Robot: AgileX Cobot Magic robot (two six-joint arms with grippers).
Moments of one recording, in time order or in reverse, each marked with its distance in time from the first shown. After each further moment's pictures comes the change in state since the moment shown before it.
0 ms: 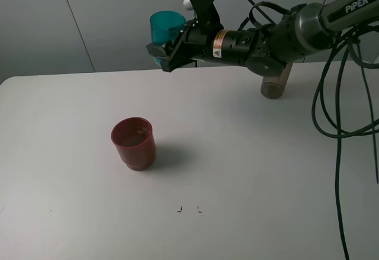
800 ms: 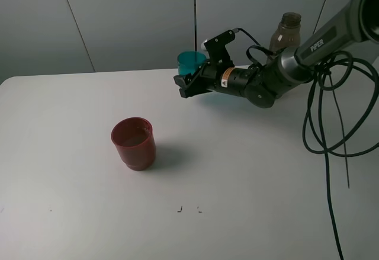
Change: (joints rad) left arm 0.000 0.000 0.000 0.000 0.000 0.000; right arm -0.054 0.220 0.000 0.265 0.023 -0.173
